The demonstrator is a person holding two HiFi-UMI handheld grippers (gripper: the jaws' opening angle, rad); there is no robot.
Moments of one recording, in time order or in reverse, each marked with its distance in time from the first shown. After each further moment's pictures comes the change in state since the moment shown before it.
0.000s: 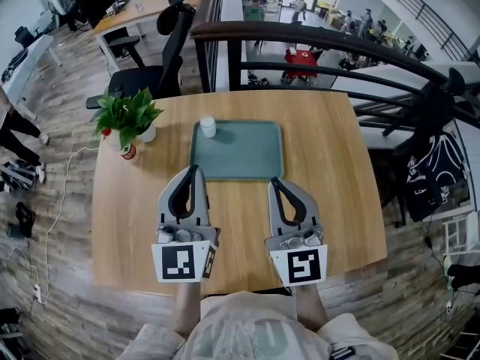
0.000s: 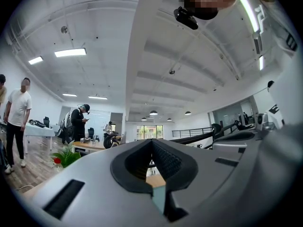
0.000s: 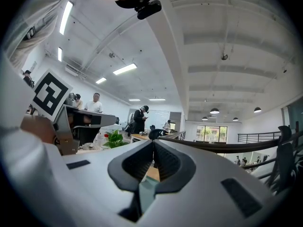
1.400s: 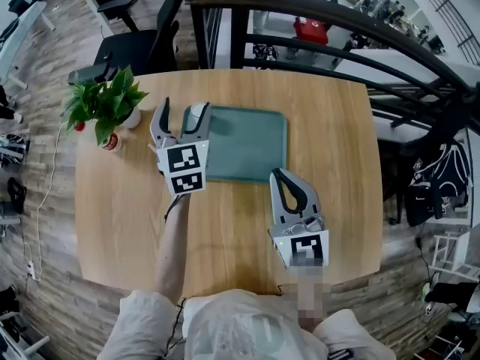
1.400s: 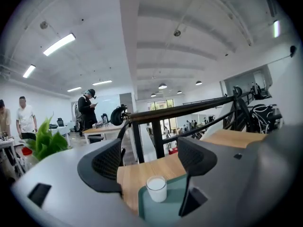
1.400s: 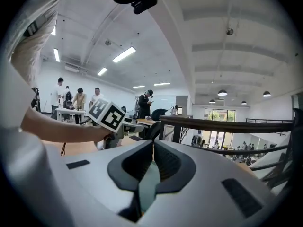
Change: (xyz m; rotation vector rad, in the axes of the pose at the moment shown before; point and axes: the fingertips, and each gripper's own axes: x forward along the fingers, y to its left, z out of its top) left arm 0.191 0.090 -0.166 0.126 0.325 0.147; right arm 0.073 -0.037 -0.108 0.054 0.208 0.111
